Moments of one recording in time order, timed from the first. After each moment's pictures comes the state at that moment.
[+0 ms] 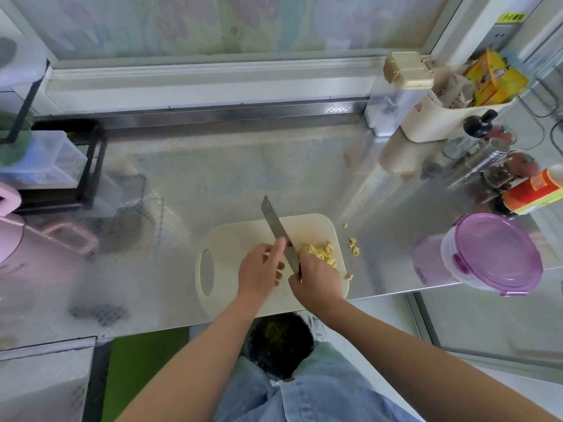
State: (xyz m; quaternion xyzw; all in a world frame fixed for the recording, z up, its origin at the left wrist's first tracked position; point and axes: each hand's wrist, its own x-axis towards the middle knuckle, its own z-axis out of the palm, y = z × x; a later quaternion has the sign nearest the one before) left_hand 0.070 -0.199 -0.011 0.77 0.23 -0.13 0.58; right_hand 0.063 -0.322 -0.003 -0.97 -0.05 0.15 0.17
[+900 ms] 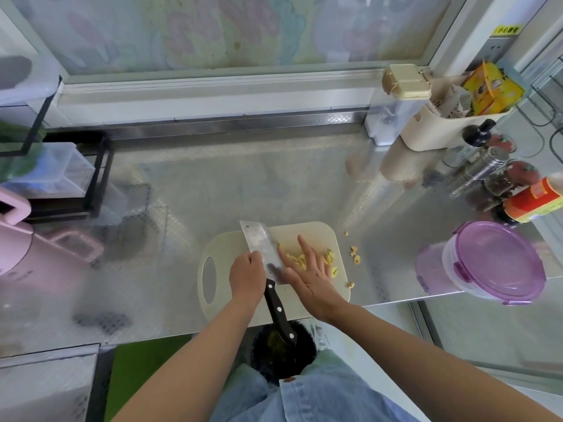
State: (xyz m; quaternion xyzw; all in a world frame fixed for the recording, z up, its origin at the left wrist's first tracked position) left_hand 0.080 -0.189 -0.010 0.81 0.30 -0.07 0.50; right_hand 0.067 -0.335 -0.018 -0.92 -0.13 0.23 0.31
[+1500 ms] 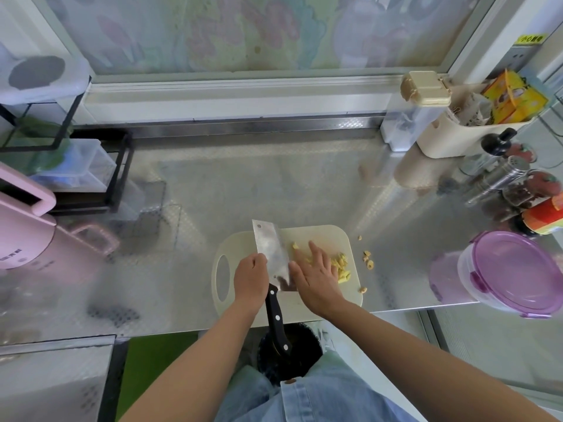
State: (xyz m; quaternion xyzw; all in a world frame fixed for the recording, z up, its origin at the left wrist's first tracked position) left_hand 0.069 -0.172 -0.001 0.78 0.29 -0.05 0.54; right_hand 0.075 -0.309 -0.013 -0.94 -0.08 0.23 0.24
